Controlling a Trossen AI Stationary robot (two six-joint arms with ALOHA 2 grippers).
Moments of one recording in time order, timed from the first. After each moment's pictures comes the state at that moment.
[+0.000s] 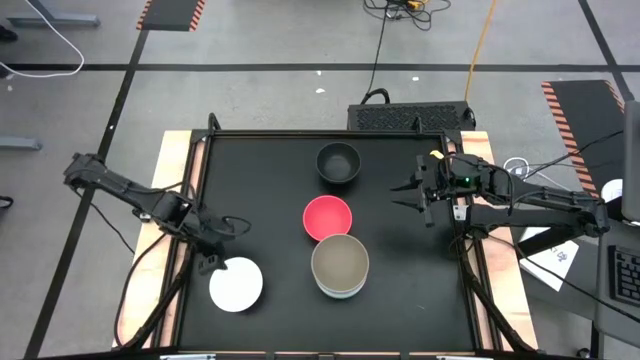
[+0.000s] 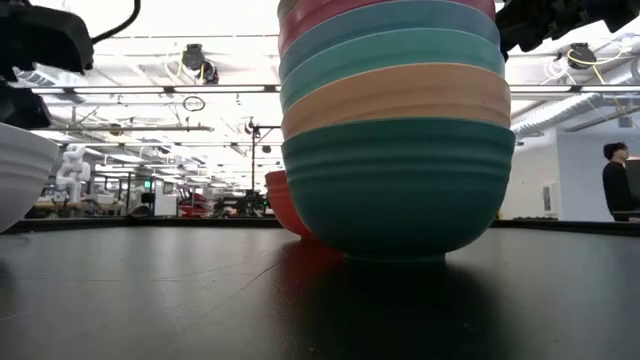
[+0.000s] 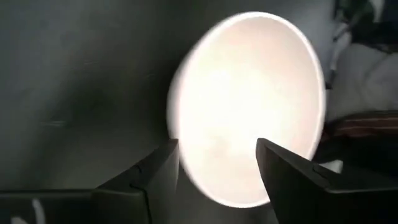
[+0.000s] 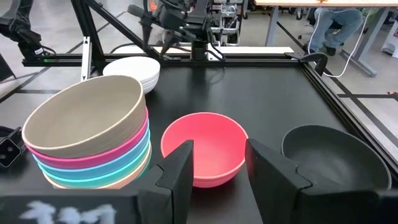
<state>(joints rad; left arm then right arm) -0.39 0.79 0.58 -0.81 0.27 -0.81 -0.24 0.63 0.59 -0.27 -0.26 -0.07</state>
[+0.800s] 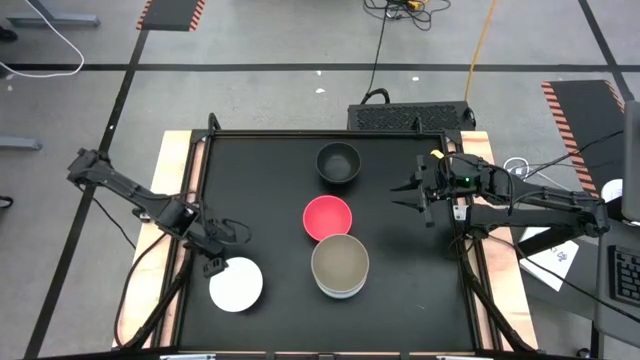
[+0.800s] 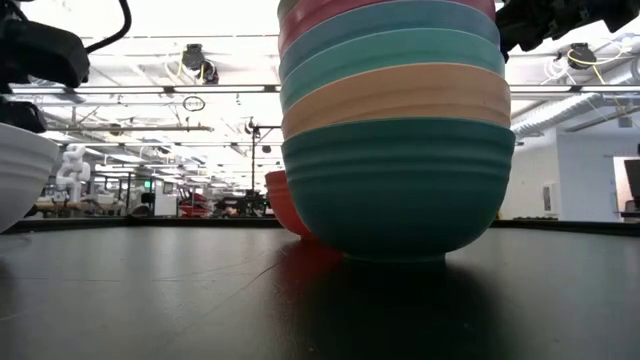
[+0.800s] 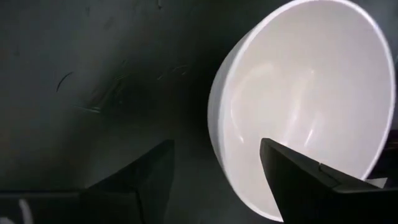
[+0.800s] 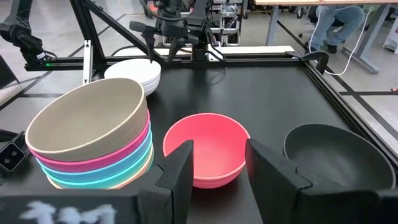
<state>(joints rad) -0.47 0.88 0.58 -0.85 0.14 -0.88 -0.24 0.63 0.59 -0.27 -0.27 -0.04</state>
